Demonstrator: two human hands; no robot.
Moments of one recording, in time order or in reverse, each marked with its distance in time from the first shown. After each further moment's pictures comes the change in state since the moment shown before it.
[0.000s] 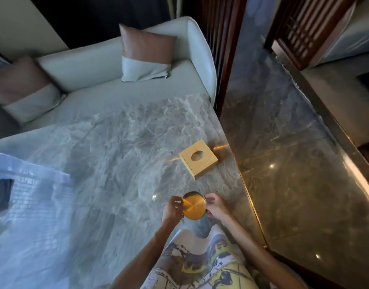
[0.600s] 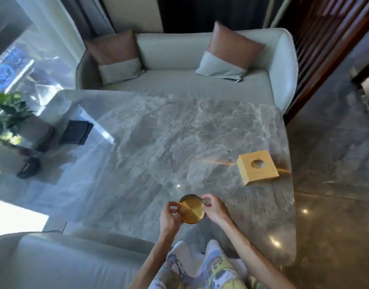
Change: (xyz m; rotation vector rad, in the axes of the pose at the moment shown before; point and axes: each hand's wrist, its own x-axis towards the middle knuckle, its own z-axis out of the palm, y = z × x) left_hand -0.092 -0.087 -0.111 -0.420 0.426 -0.097; right_hand -0.045 -0.044 0.142 -0.457 -0.218 -0.280
